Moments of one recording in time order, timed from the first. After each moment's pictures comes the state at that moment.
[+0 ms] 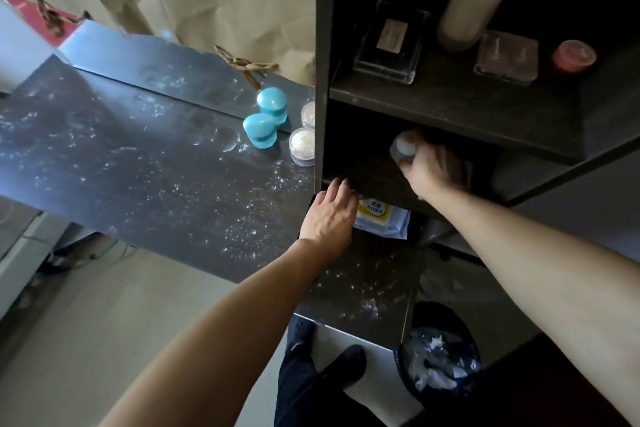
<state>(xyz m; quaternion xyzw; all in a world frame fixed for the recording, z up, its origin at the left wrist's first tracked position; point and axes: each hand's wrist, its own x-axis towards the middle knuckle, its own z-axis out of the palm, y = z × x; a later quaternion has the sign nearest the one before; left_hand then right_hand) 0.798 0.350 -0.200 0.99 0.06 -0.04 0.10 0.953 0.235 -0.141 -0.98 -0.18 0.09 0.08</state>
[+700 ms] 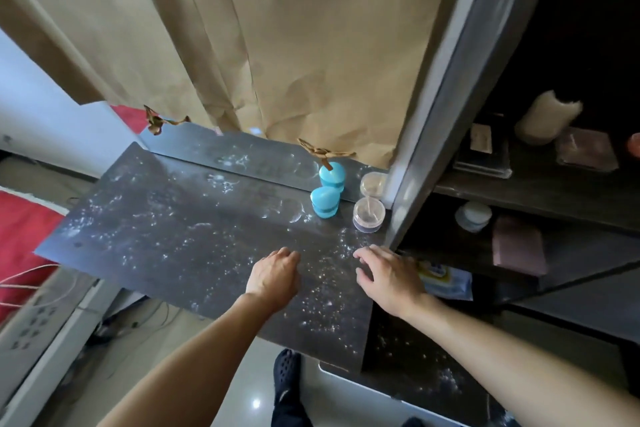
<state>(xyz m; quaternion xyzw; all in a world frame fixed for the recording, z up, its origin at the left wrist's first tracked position) 0.704 0.559 -0.172 0.97 0.17 -0.10 0.12 0.817 0.358 -0.177 -0.90 -0.39 0.06 0.20</state>
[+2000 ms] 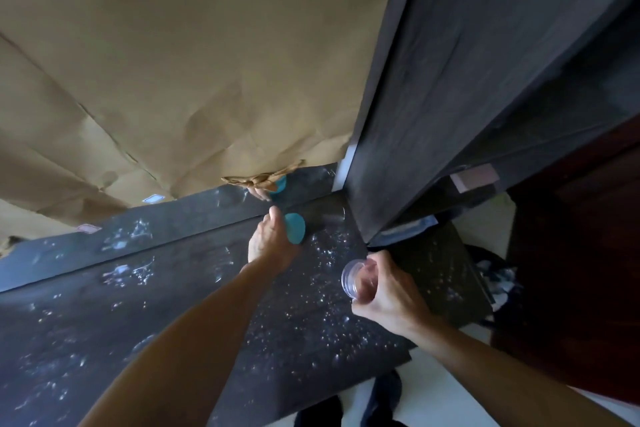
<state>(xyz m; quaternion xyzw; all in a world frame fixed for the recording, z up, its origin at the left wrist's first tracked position) 0.869 0.618 -0.219 0.95 0.09 -0.19 0.24 0.767 0.406 -0.196 -0.95 0.05 0.15 0.28</state>
